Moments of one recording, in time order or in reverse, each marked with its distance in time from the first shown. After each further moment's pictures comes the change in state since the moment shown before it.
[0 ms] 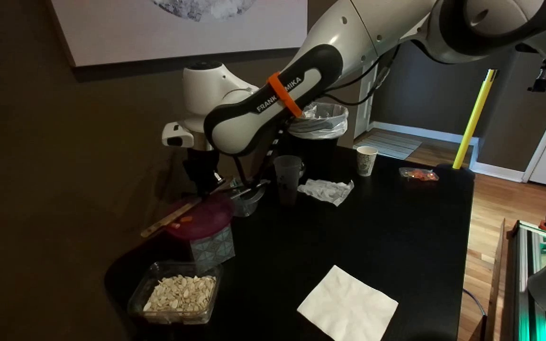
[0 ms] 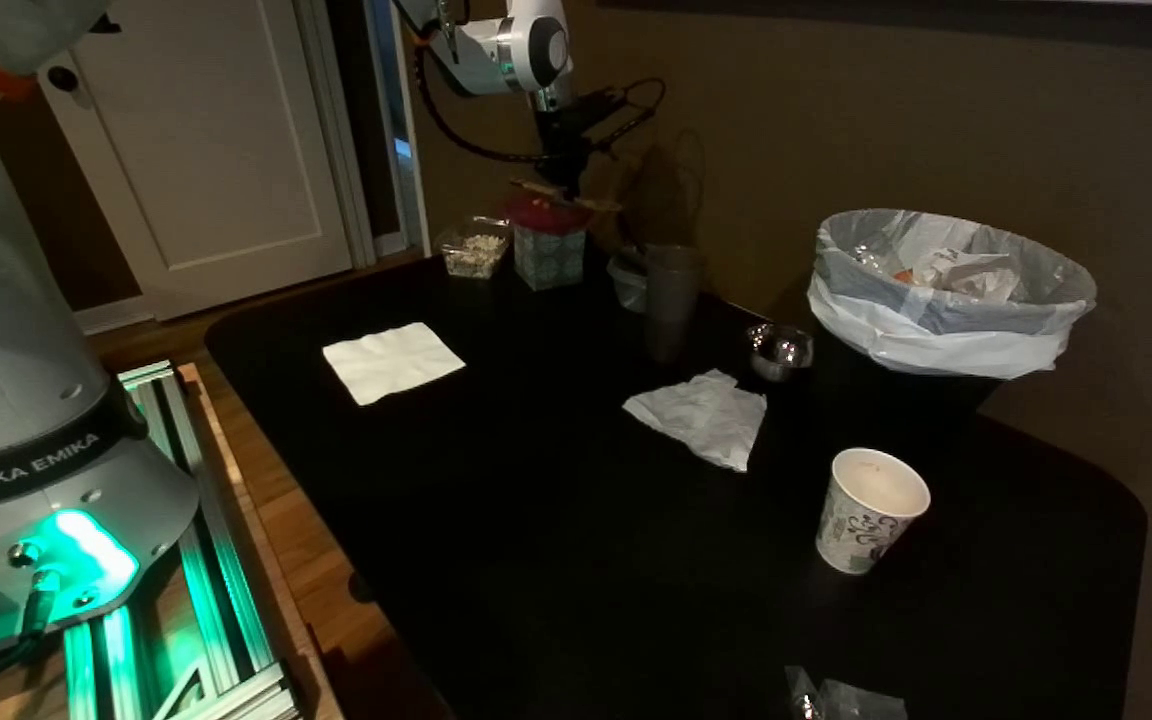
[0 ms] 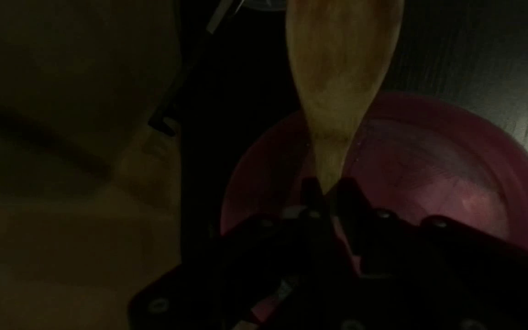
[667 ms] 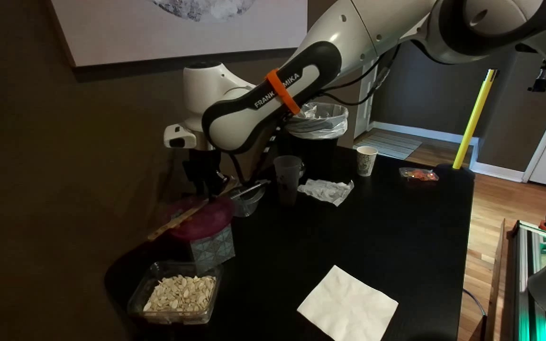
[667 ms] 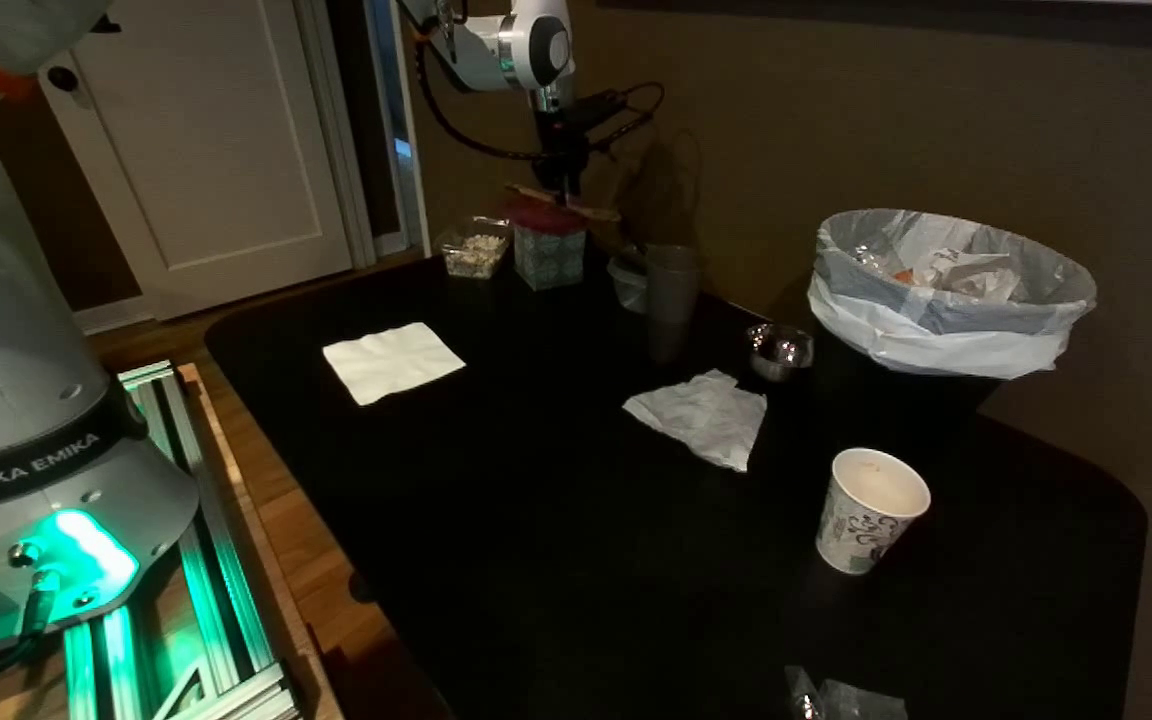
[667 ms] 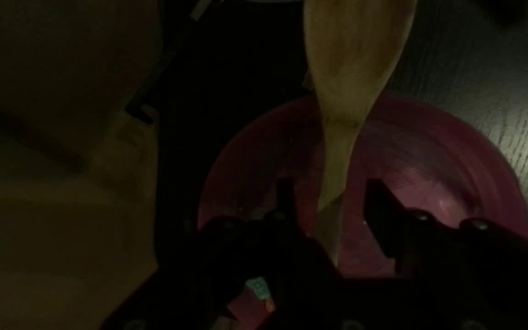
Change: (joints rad) arm -0.004 0.001 0.007 0.006 0.042 -0.042 -0.100
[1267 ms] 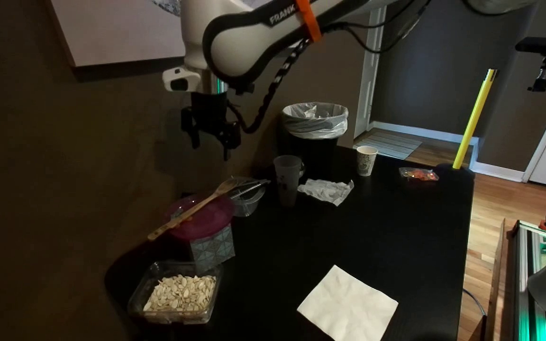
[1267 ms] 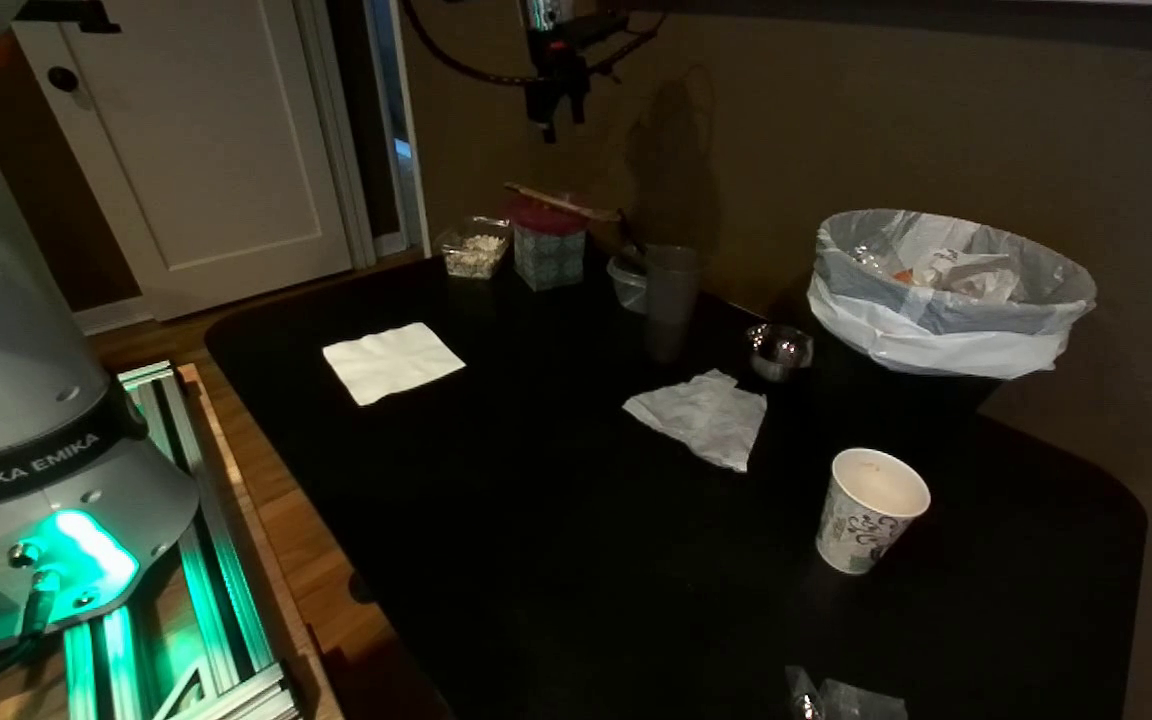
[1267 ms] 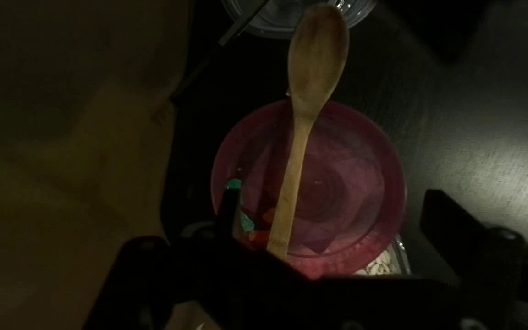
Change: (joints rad) arm -0.049 -0.256 0.045 -0.112 0.030 -0.166 -0.127
